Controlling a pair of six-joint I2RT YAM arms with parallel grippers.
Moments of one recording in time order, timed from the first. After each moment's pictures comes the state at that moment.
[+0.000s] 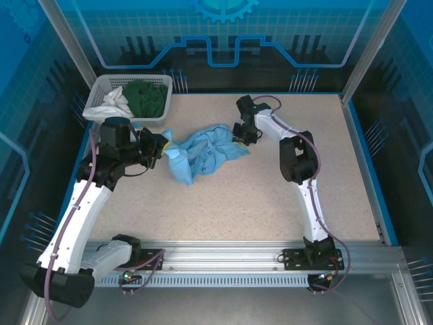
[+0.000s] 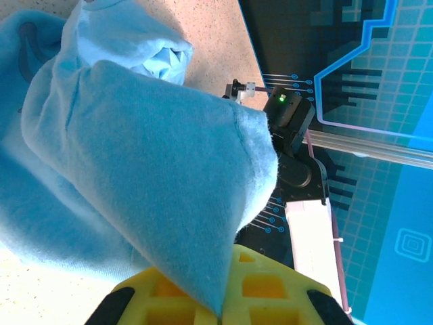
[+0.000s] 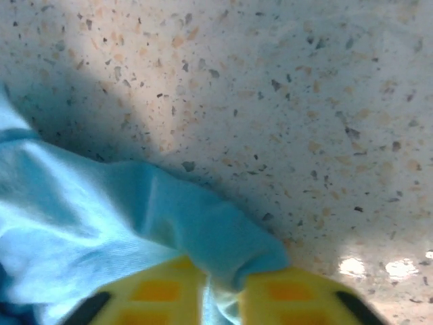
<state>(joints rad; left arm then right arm) -0.17 1.02 1.14 -0.71 0.40 -1.31 0.38 2.44 2.08 -0.94 -0.18 0.62</state>
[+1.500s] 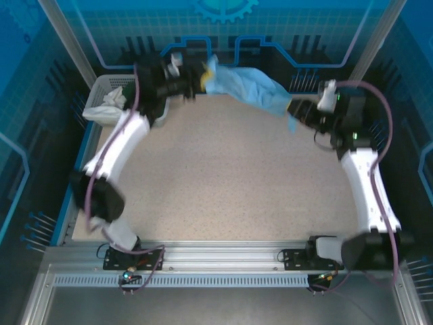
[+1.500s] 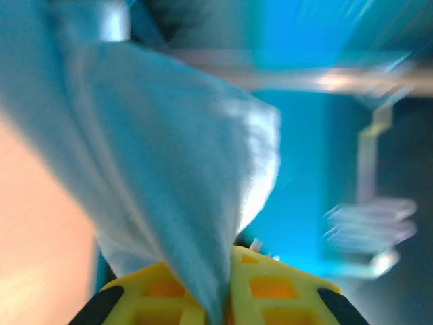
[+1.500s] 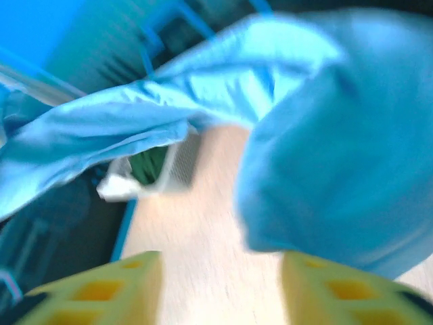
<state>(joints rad) -0.32 1.53 1.49 -0.15 0.65 -1.42 -0.02 1.18 1.18 -0.51 -0.57 0.55</state>
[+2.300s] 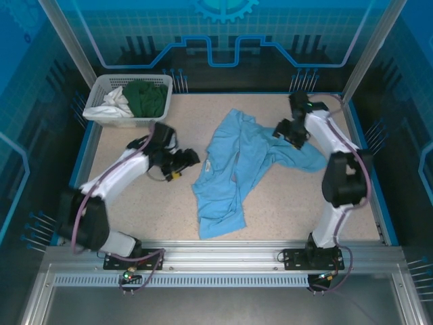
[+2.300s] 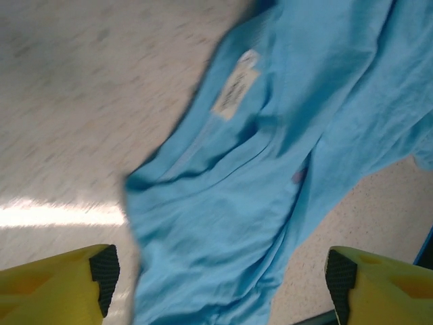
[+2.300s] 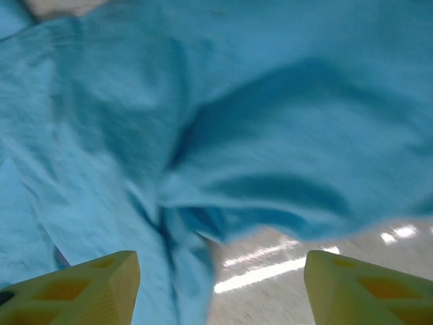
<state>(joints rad) -0.33 1.54 1.13 -0.73 0.36 -0.80 0.15 1.95 1.68 -1.03 -0.05 0.62</state>
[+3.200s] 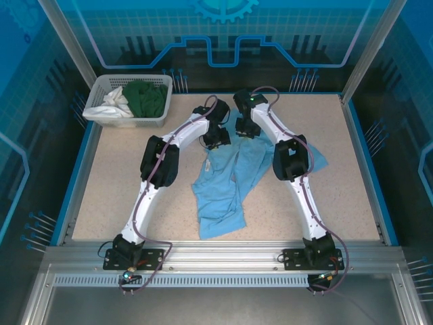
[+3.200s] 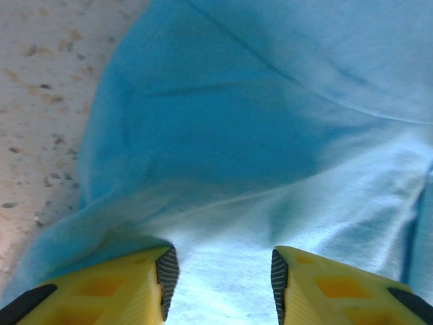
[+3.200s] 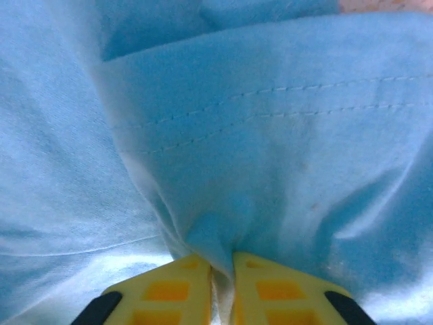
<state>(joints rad) -0.46 2.50 2.19 -0.97 0.11 -0.74 0.38 2.63 2.50 -1.24 0.07 0.59</state>
